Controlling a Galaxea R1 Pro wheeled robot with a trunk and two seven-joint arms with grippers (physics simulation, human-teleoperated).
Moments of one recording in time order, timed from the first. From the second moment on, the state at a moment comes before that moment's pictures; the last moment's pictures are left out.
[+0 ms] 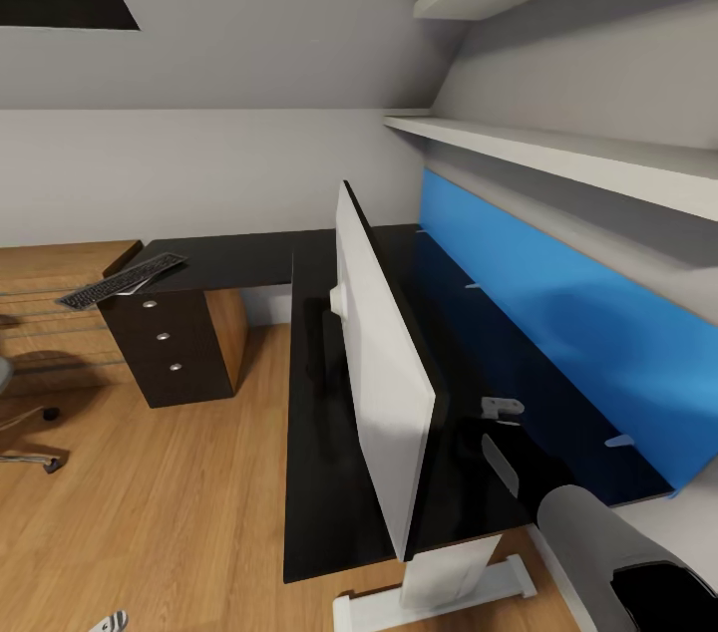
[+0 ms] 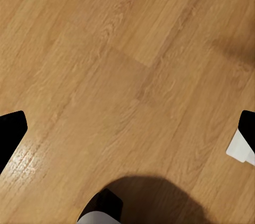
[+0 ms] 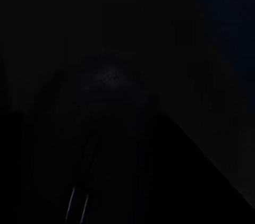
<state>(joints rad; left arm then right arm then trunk) -0.03 0.04 0.49 -0.91 0.28 0.30 0.04 -0.81 -0.05 0.16 -0.45 -0.24 0.33 -0.20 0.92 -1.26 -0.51</state>
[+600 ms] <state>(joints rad) -0.04 0.04 0.49 -0.91 0.27 0.30 0.05 -0.81 -0.06 0.16 -0.47 -0.24 0.31 -0.20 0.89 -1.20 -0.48</state>
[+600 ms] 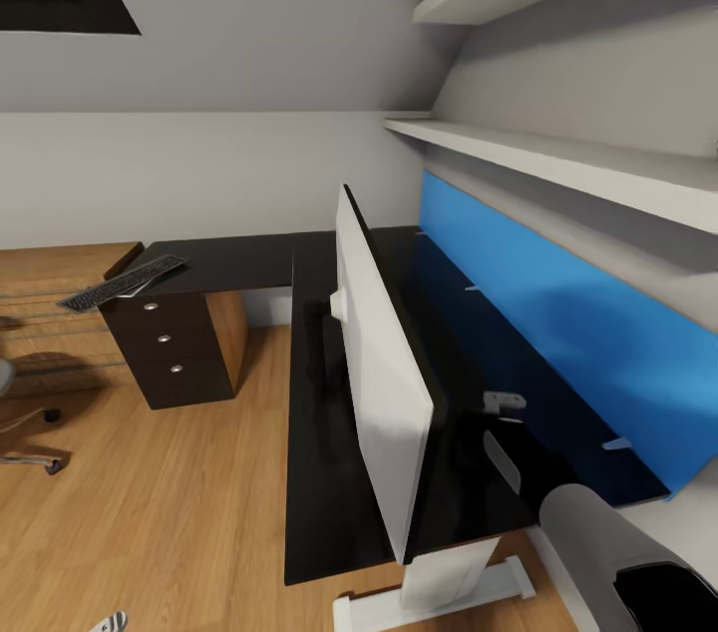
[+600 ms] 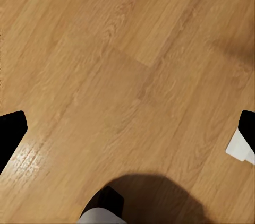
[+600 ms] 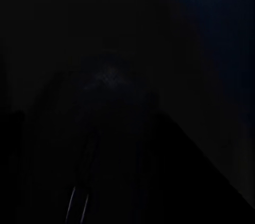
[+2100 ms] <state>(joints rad) -0.03 0.04 0.48 -0.91 0.28 0.30 0.04 -0.19 -0.06 0.17 -1.15 -0.24 0.26 -0.31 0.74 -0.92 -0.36</state>
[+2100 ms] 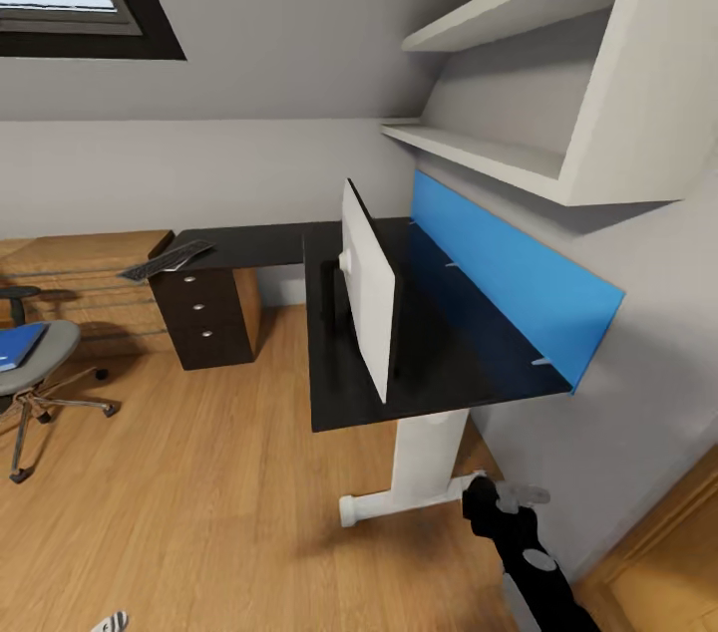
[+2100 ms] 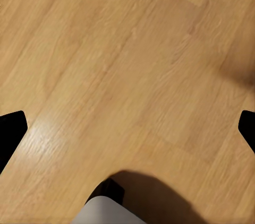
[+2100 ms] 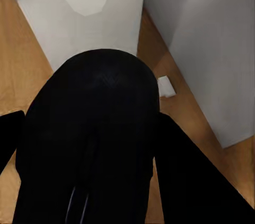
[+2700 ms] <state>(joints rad) -0.03 0.07 0.42 -0.71 0.25 0.21 0.02 -0.17 0.02 0.17 -0.68 -0.24 -0.11 -0.31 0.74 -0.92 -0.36</state>
